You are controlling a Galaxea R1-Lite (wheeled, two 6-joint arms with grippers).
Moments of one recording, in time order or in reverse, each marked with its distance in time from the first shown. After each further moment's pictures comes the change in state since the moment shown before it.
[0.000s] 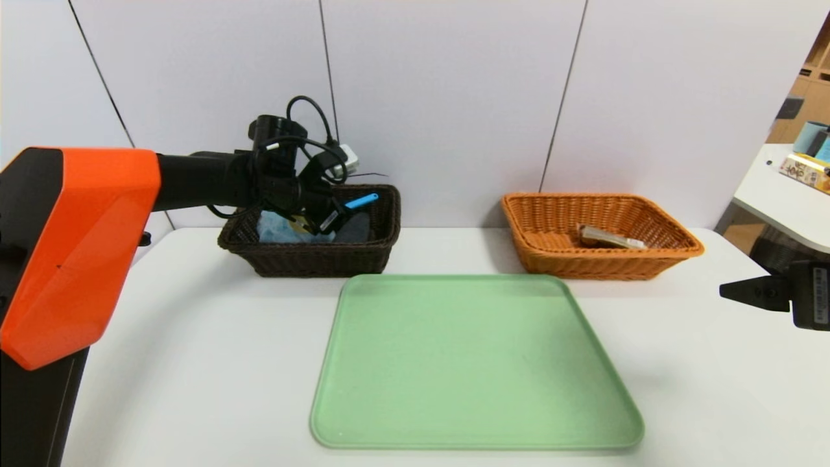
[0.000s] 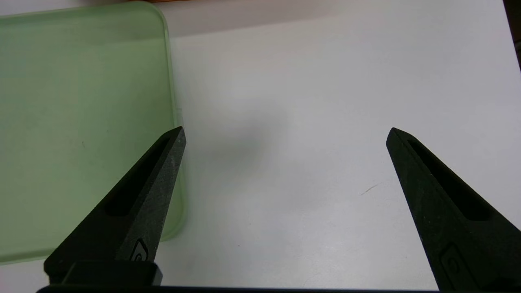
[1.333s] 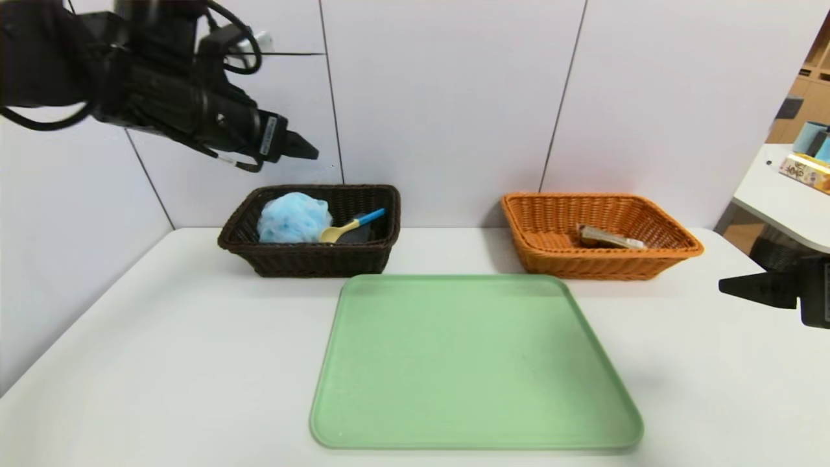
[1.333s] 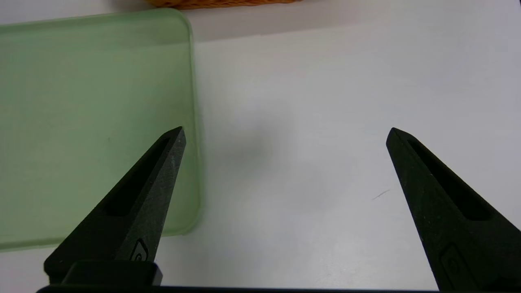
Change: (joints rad) left arm -0.022 -0.418 0.029 0.298 0.227 -0.528; right arm 0.016 -0.025 -0.010 -0.001 0.041 0.001
